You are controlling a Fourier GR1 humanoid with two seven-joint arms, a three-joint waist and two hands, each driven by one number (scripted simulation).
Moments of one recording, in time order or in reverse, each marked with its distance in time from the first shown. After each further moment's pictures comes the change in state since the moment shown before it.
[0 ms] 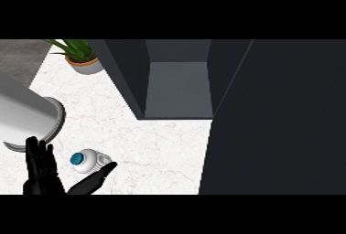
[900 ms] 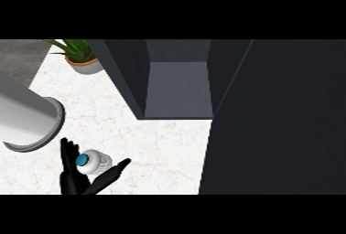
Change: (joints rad) left arm -0.129 -0.084 0.091 0.470 0.238 -0.102 -0.403; right arm -0.010 -0.074 0.024 0.001 0.012 -0.063 -0.013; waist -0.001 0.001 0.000
